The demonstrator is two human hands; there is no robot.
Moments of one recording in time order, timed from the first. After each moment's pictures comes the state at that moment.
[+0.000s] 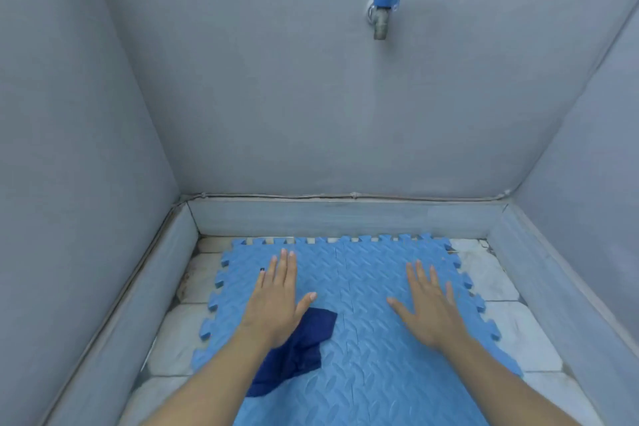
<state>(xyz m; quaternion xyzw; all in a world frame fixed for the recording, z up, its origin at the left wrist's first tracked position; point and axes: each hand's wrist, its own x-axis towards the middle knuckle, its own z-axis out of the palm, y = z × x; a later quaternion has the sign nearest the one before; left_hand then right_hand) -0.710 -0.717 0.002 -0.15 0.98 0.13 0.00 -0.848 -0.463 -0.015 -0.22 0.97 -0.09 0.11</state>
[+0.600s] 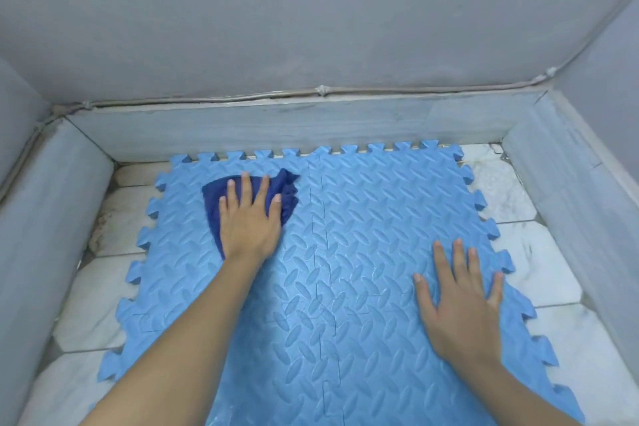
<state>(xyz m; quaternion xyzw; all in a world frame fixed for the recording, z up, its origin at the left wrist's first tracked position) -0.822 -0.719 -0.128 -0.31 0.94 0.12 -0.03 -0.826 -0.396 -0.132 -0.10 0.99 -0.06 0.01</state>
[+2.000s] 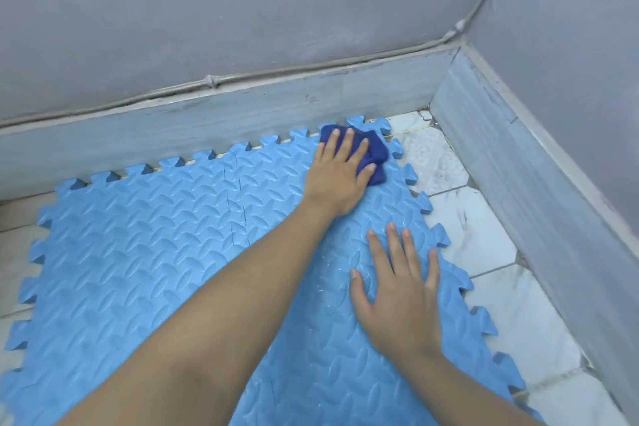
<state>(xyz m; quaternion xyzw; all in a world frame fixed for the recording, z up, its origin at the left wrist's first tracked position) -0.978 -0.538 -0.117 0.01 0.99 0.13 0.04 -0.826 -0.397 -0.129 -0.09 0.99 -0.09 -0.03</state>
